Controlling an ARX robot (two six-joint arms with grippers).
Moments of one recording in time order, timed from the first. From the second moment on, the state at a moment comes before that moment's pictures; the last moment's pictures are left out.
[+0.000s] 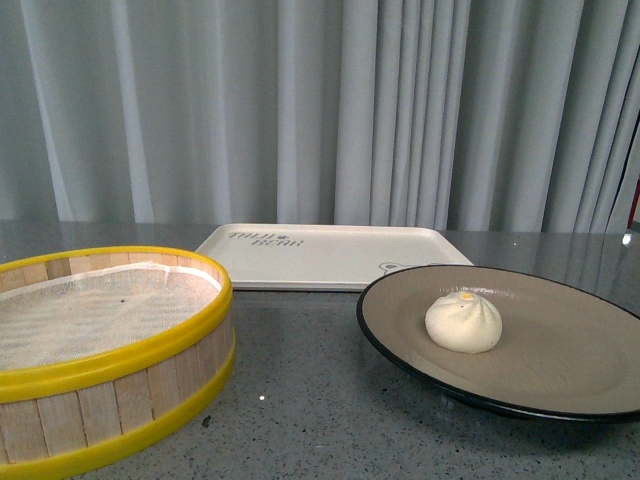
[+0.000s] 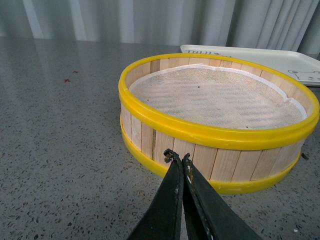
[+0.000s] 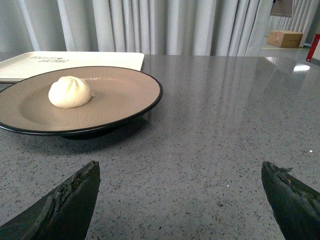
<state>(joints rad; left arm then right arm) 0.00 0.53 0.03 0.52 0.00 -0.01 0.00 0.00 0.01 0.00 0.00 -0.01</state>
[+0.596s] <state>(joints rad) 0.00 0.27 0.03 0.27 0.00 -0.01 0.00 0.00 0.01 0.00 0.00 -0.01</state>
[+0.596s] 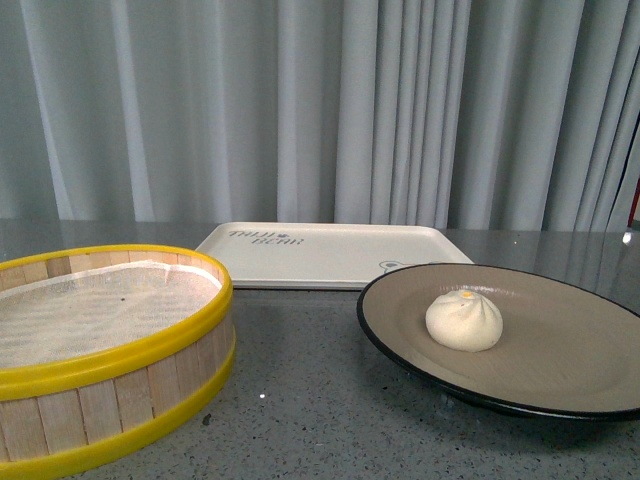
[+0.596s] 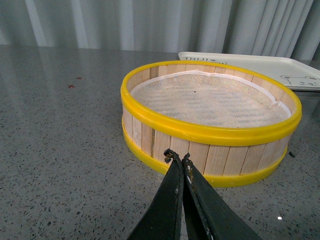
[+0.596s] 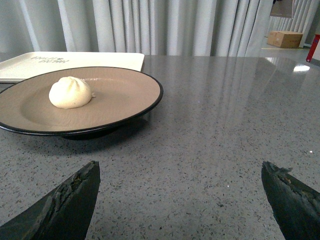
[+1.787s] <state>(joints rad) 0.00 0.00 0.03 0.00 0.00 0.00 0.00 0.00 0.01 0.00 0.00 -0.01</state>
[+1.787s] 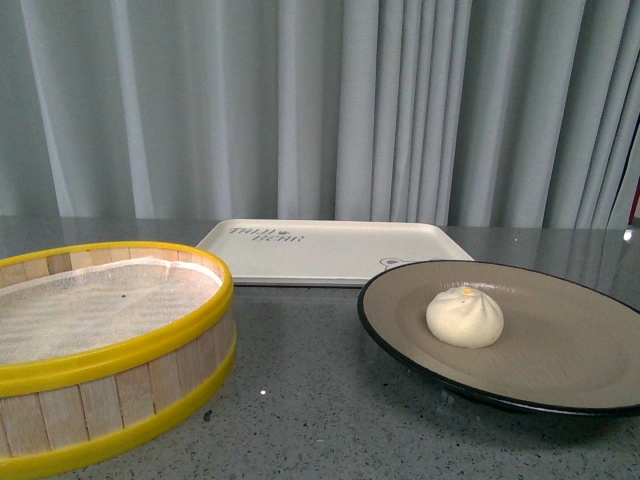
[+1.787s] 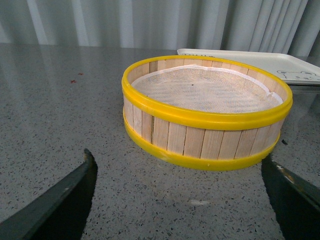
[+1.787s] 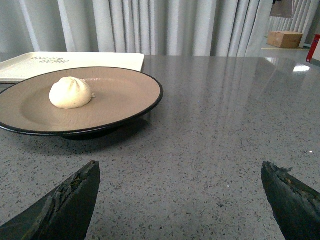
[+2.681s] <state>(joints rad) 0.00 0.00 0.03 0.00 0.00 0.00 -0.07 0.54 0.54 -0.53 -0.26 -0.92</state>
